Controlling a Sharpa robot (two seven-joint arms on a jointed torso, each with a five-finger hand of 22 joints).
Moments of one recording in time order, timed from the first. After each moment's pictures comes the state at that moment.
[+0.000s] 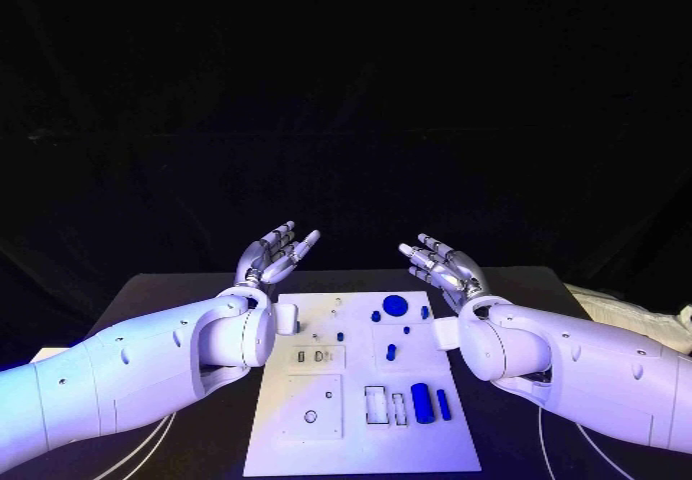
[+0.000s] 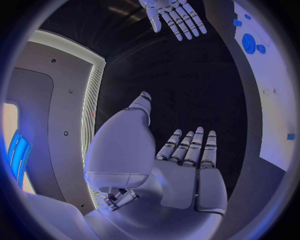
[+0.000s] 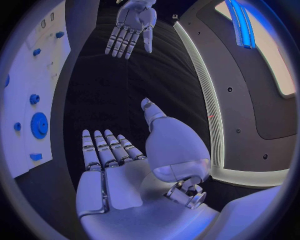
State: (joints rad) left arm 1.13 -0.70 -0.04 1.43 0.04 -0.65 0.51; left_hand 1.29 -0.14 0.08 0.28 0.10 0.32 0.15 0.03 0.03 0.28 0.21 0.03 0.03 0.37 0.20 0.03 0.04 0.13 0.26 0.27 0.03 0.03; right arm 1.07 -0.75 -0.01 1.48 -0.08 -0.56 0.42; right_hand 1.12 0.07 0.07 -0.05 0.24 0.24 0.14 0.03 0.03 0.34 0.25 0.03 0.04 0.31 0.23 0.03 0.03 0.06 0.29 0.28 0.03 0.04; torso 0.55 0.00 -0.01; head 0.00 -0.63
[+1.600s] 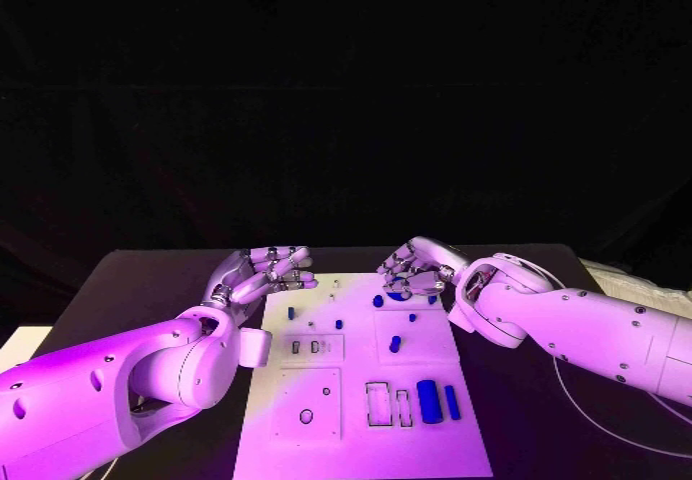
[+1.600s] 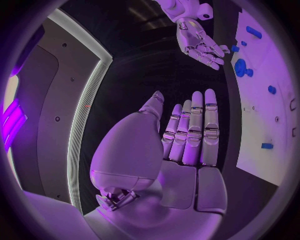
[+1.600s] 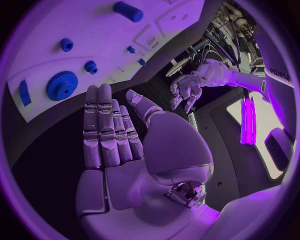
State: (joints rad) left arm 1.14 -0.89 -0.02 1.70 0.01 -0.48 0.52; left_hand 1.40 -0.03 0.08 0.14 0.10 0.98 0.21 0.13 0.07 1.08 0.15 0.10 0.07 1.18 0.09 0.18 0.18 0.17 1.11 0.20 0.20 0.08; right arm 1.18 -0.76 0.03 1.40 -1.25 -0.31 0.05; right_hand 1.25 -0.03 0.30 -0.22 0.23 1.01 0.16 0.07 0.07 1.14 0.10 0.07 0.06 1.45 0.03 0.21 0.14 0.17 1.19 0.12 0.35 0.14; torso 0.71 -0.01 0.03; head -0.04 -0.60
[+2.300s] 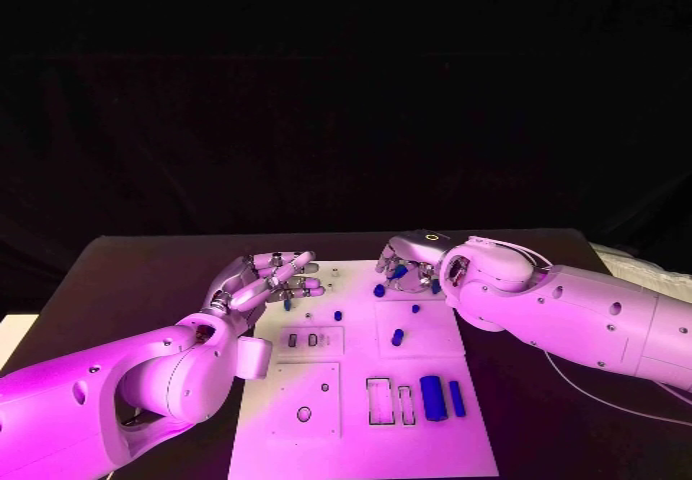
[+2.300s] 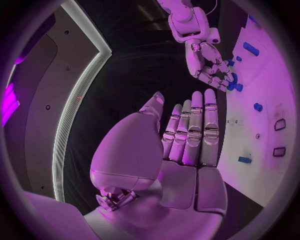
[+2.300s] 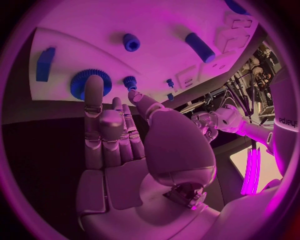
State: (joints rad) left arm 1.14 -0.90 -0.01 1.77 0.04 -0.43 0.49; left_hand 1.40 -0.03 0.08 0.14 0.10 0.98 0.21 0.13 0.07 1.08 0.15 0.10 0.07 1.18 0.09 0.18 0.18 0.17 1.12 0.20 0.20 0.08; right arm 1.23 -0.73 0.03 1.41 -1.65 -0.19 -0.14; right_hand 1.26 -0.09 0.37 -0.11 0.22 1.04 0.14 0.07 0.07 1.18 0.08 0.07 0.06 1.47 0.00 1.08 0.84 0.17 1.29 0.07 0.73 0.36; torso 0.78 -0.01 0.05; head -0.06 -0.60
